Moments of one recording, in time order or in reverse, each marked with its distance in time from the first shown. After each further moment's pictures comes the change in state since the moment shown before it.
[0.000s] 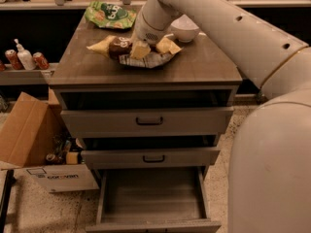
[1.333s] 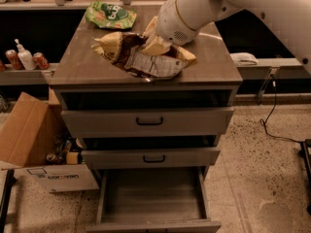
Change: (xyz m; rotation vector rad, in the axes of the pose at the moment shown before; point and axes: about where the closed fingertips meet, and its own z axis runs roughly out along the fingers) arm -0.014 0.065 -0.113 0.042 -0.228 -0.018
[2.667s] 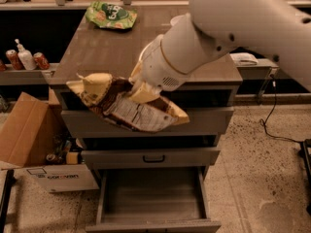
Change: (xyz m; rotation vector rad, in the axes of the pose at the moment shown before) arm -0.033 0.137 -0.001 -0.163 0.025 0.019
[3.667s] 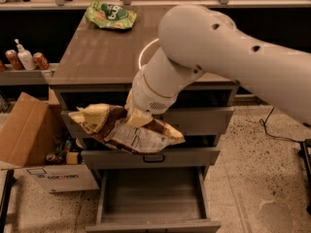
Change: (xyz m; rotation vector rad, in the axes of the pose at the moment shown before) arm 0.023 0.038 0.050 -0.110 0.115 0.018
